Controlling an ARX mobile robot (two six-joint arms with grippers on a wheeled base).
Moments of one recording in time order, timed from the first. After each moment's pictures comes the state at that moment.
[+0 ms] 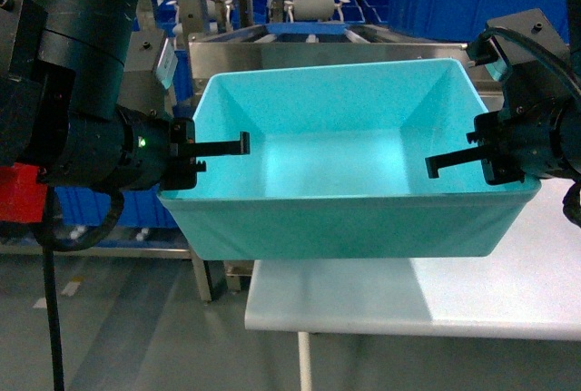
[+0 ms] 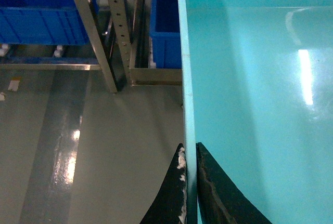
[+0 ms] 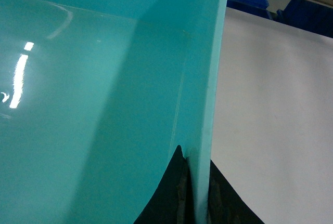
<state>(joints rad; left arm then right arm) -0.30 1.87 0.95 0.32 -0.18 -0.22 0.26 1.88 0.97 0.40 0.21 -0.09</state>
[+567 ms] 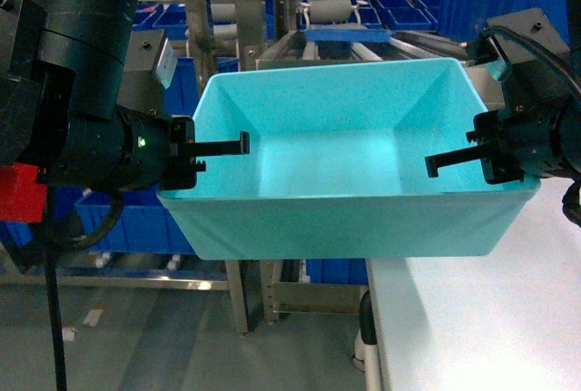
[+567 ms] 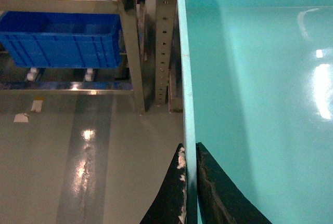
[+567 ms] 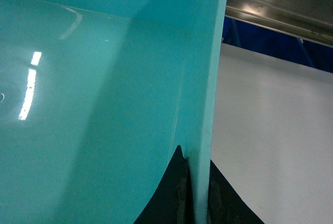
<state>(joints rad) -0.30 1.87 0.95 0.32 -0.18 -0.22 0.26 1.88 0.97 0.40 0.21 -0.09</state>
